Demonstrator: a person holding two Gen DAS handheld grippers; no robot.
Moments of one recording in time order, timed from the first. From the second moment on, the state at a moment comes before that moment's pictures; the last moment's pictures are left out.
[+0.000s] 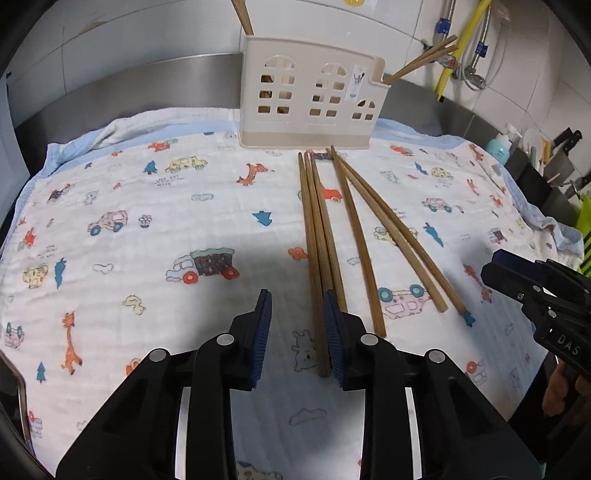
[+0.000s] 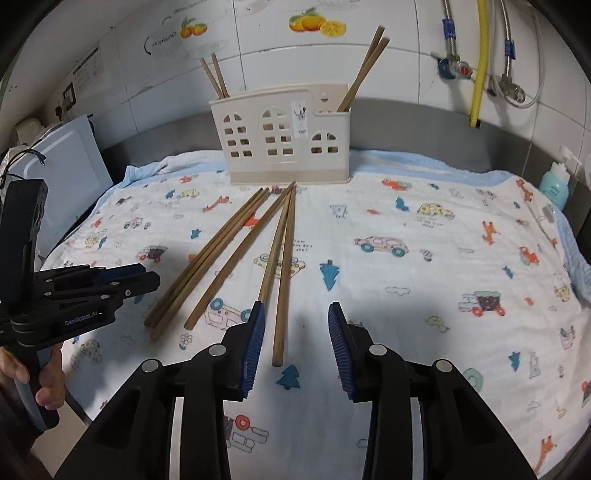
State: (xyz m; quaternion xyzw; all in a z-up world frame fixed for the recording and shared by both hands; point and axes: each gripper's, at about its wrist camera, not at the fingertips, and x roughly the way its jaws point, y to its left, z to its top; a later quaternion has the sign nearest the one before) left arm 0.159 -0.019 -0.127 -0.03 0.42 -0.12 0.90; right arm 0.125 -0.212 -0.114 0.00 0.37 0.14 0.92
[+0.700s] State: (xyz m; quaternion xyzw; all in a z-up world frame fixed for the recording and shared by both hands) left arm 0.187 -0.029 -0.139 -0.03 0.44 -0.12 0.89; right arm 0.144 -0.201 -0.130 0.01 0.40 0.15 0.91
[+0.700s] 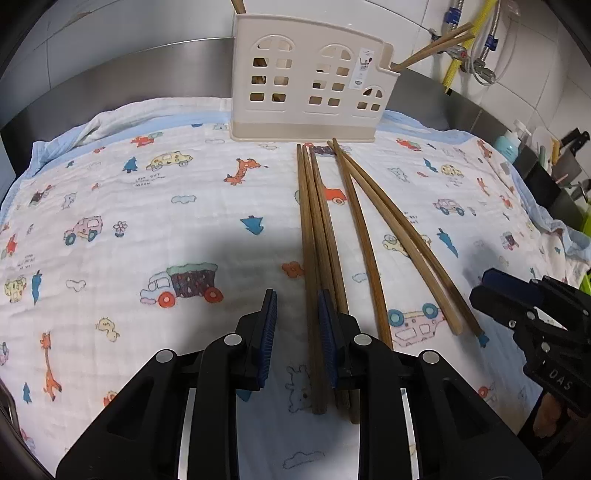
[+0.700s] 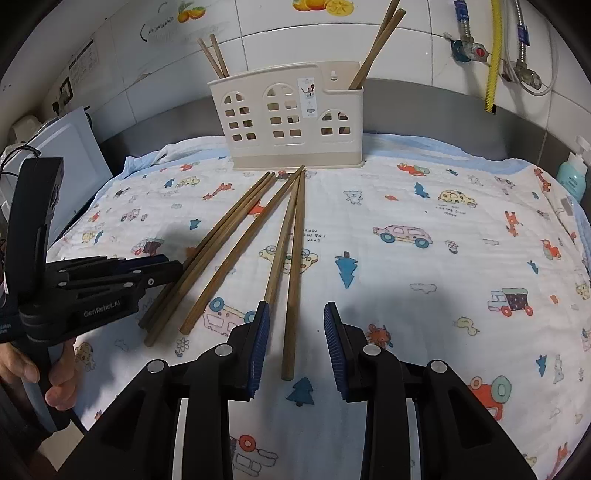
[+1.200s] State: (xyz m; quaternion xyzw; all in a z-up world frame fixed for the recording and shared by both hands) left arm 0.200 -0.029 -0.142 0.00 0.43 -0.09 0.90; right arm 0.156 -0.197 -0.143 0.01 0.41 0.15 0.90
